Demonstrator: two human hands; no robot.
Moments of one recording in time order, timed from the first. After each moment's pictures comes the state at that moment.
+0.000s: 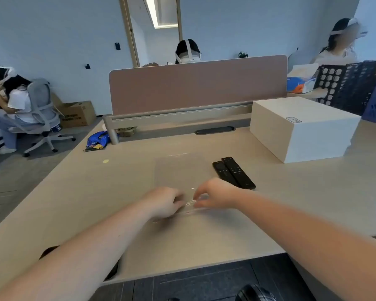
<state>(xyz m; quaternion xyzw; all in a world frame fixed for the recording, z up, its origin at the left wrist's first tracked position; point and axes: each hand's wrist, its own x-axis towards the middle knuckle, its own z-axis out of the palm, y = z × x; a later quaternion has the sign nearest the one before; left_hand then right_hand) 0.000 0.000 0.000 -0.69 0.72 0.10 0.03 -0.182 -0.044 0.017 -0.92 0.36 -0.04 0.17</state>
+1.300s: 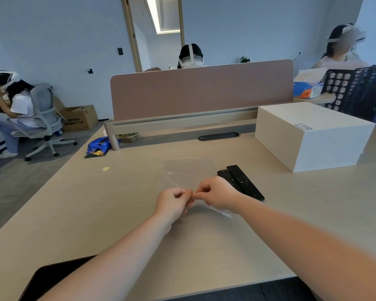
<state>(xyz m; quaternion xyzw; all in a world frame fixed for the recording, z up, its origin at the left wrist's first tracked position) -0.028 -0.007 -0.001 -0.66 0.42 0.38 -0.49 -0.161 -0.065 0.018 -0.80 0.44 -0.21 0.34</state>
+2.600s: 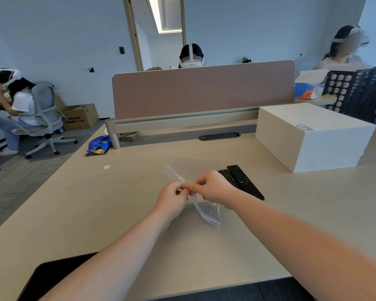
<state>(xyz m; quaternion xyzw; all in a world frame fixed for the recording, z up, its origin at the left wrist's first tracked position) -0.021 -0.013 -0.004 -0.66 0.50 0.31 -0.47 -0.150 -0.060 0.036 -0.78 0.46 -0.21 0.37</state>
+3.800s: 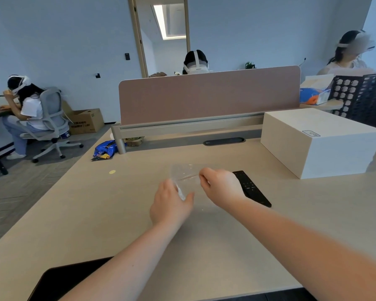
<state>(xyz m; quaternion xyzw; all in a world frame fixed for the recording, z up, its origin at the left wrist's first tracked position) -0.026 0.001 0.019 -0.83 0.47 0.06 -0.30 -0.144 -0.075 0.024 -0.85 0.39 -0.35 0.01</state>
